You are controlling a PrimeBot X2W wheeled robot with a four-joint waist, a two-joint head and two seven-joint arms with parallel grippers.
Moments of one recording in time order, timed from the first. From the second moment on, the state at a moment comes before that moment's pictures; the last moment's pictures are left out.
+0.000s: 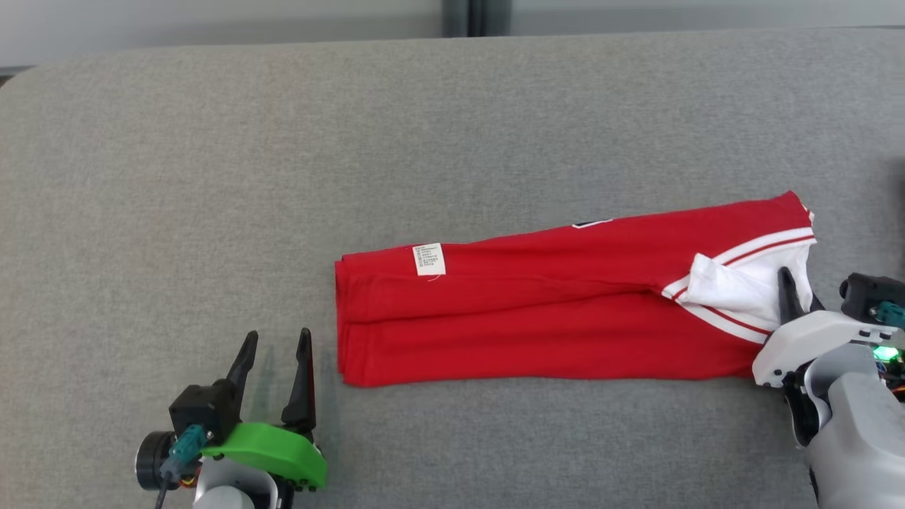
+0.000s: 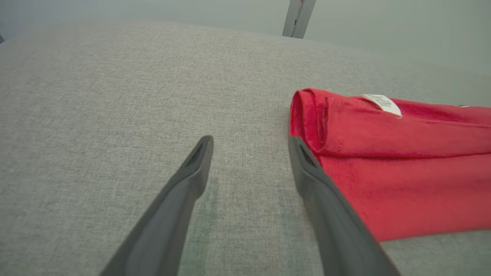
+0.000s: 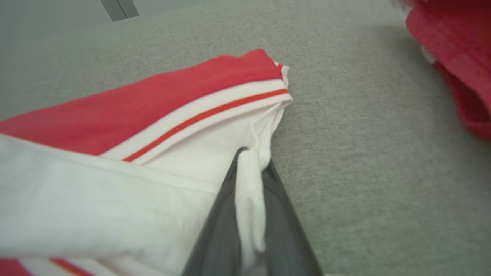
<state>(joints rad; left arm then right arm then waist) -0.14 0.05 -0.12 0.41 -0.27 -0.13 -0.26 -0.54 -0.15 -0.25 0.95 0.11 0.14 -0.26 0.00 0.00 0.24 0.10</state>
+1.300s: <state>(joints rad) -0.11 0.05 -0.22 0.46 -0.32 -0.12 -0.26 -0.54 -0.05 0.62 0.54 0.51 0.13 -0.25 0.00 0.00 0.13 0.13</state>
